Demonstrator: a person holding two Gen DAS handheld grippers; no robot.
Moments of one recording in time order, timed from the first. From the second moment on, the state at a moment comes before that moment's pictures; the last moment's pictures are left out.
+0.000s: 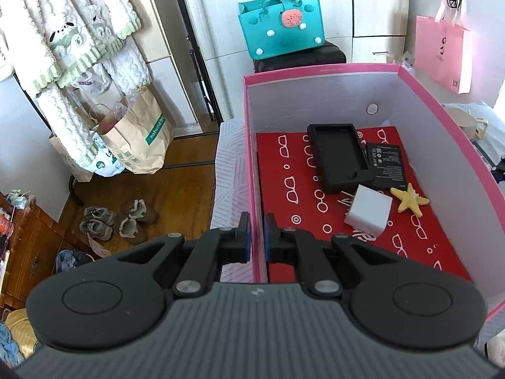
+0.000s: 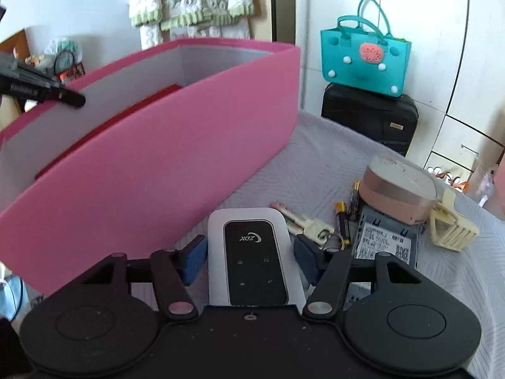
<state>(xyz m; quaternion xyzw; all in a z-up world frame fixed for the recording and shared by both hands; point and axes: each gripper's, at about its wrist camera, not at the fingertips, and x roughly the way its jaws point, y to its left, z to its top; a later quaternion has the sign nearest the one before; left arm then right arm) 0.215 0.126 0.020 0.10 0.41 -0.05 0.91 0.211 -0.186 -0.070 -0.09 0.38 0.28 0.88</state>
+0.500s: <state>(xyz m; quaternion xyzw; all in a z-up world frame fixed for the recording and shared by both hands) 0.216 0.126 0.022 0.10 0.42 -0.06 0.90 0.196 -0.194 -0.068 -0.09 0.38 0.26 0.88</state>
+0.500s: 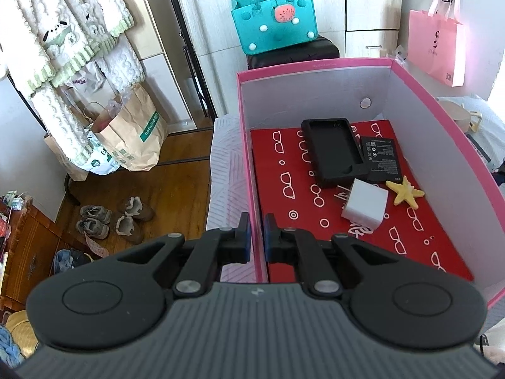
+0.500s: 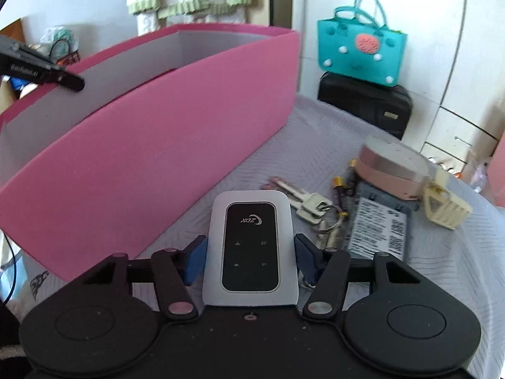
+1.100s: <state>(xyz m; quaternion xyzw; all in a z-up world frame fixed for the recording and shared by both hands) 0.214 0.131 0.021 0.08 0.42 -0.07 0.90 0.175 -0.199 0.031 -0.04 0.28 0.32 0.91</state>
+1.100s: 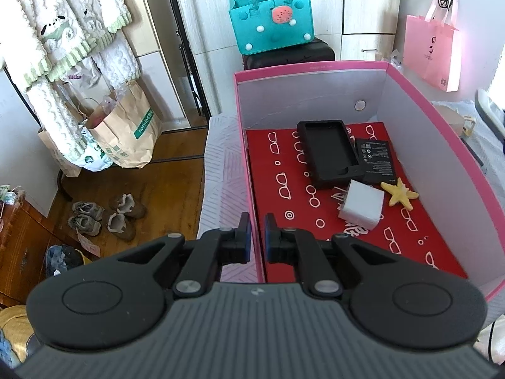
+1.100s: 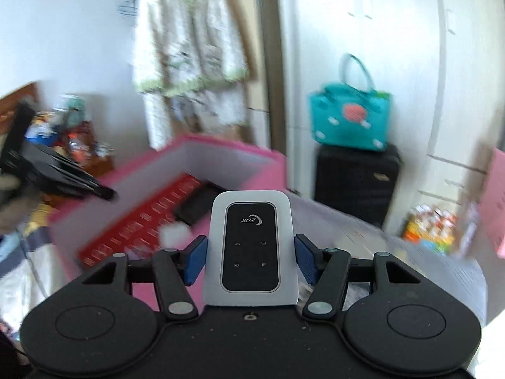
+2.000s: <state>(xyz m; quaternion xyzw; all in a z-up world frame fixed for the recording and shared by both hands) 0.218 0.150 0.020 0.05 0.42 -0.13 0.90 0.237 -0.025 -0.008 -0.33 0.53 0.43 0.65</state>
